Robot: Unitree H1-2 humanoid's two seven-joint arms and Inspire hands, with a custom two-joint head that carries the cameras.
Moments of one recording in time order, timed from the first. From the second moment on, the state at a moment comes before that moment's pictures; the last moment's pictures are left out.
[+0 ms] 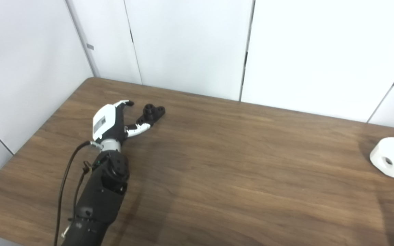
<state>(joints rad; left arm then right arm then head) -0.27 0.35 0.09 0.12 0.63 0.42 0.17 0.32 -0.22 -0.17 -0.18 0.17 -0.28 0.14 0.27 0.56</state>
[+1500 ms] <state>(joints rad) -0.36 0.42 -0.03 0.32 0.70 0.46 0.14 0.33 -0.21 -0.17 -0.20 0.16 -0.26 0.14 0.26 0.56</state>
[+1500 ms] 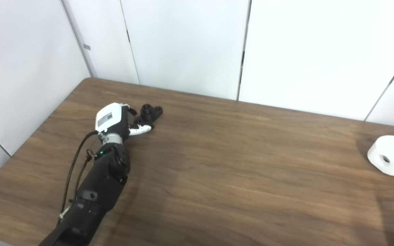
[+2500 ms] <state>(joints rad) -0.36 0.42 -0.05 0.31 0.69 0.45 0.16 0.33 -0.20 -0.17 -0.21 0.15 -0.24 0.12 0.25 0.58</state>
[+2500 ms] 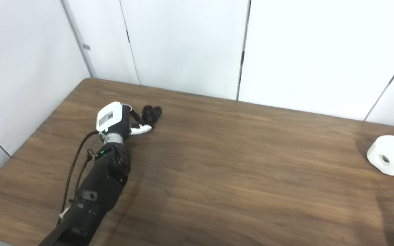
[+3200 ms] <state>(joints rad) -0.33 0.42 -0.06 0.27 0.64 0.42 0.17 0.33 -0.20 -0.17 -0.22 0.14 -0.21 0.12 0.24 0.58</state>
